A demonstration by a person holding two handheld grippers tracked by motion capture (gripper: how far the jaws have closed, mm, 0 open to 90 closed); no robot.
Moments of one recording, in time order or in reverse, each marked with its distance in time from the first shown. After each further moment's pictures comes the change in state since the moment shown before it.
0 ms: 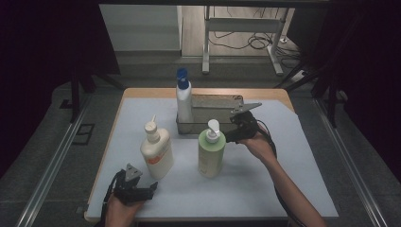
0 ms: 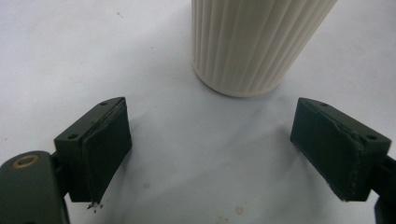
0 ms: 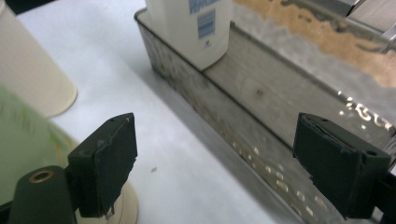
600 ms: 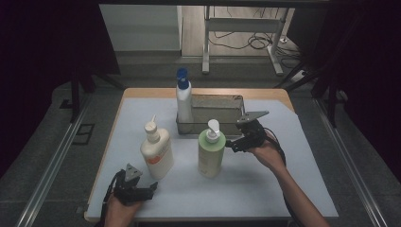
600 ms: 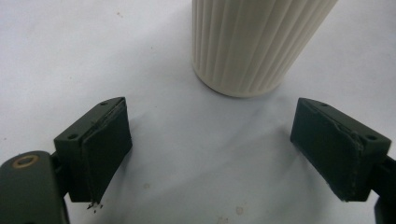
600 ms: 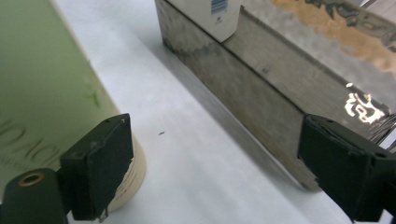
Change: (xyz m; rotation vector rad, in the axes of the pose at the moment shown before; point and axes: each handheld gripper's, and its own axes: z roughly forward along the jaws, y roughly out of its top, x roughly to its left) left arm 0.000 0.000 0.000 -0.002 -0.001 -0.001; right arm 0.006 -0.023 -0.021 0.013 0.011 -0.065
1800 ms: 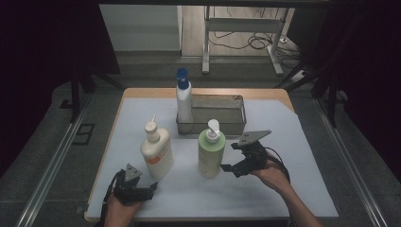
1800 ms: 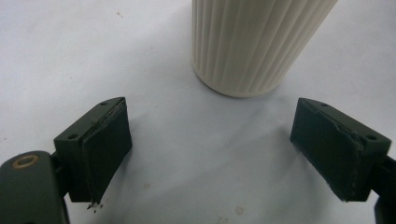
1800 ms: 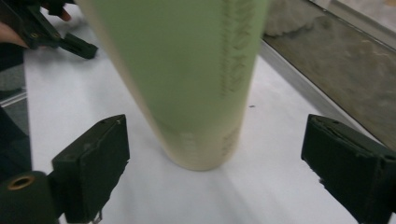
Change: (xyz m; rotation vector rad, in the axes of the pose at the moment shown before) left arm 0.000 0.000 0.000 -0.001 0.000 0.000; right arm 0.051 -0.028 -0.021 -0.012 0.186 -0.030
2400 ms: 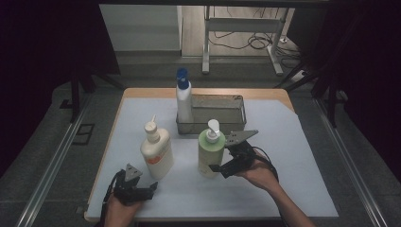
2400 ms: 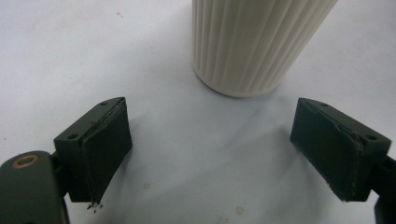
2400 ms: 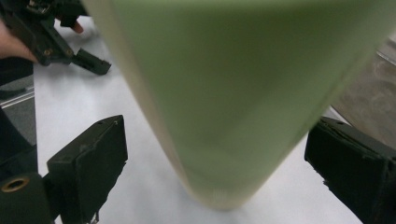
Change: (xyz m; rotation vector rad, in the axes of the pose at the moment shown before) left arm 0.000 0.000 0.000 -0.002 0.001 -0.003; right arm 0.017 0.020 0.022 -0.017 0.013 -0.035
